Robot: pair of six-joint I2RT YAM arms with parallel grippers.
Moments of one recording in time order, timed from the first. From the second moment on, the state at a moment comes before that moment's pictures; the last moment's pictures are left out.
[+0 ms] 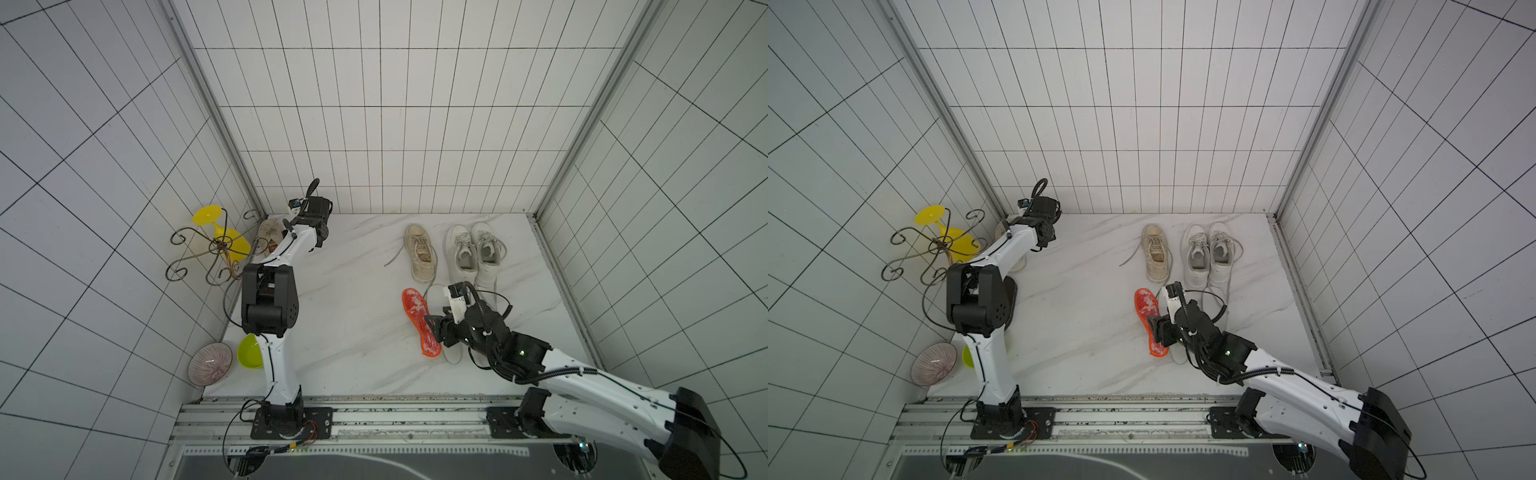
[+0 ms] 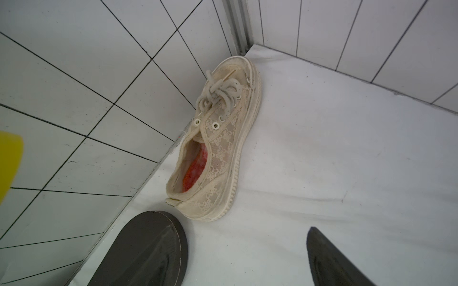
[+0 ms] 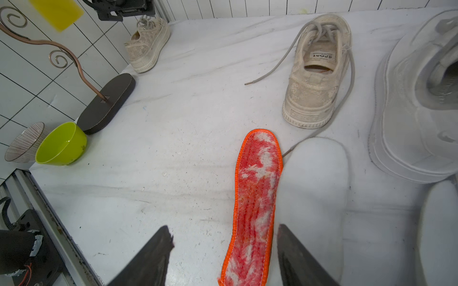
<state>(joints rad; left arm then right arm) -0.08 2.09 1.78 -0.68 -0.68 -0.45 0.92 0.89 0.53 -0.13 0.21 0.43</state>
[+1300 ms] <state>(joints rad) -0.10 2.37 2.06 -0.86 -0.42 -0.41 0.90 0.78 0.47 -0.18 0.27 0.42</state>
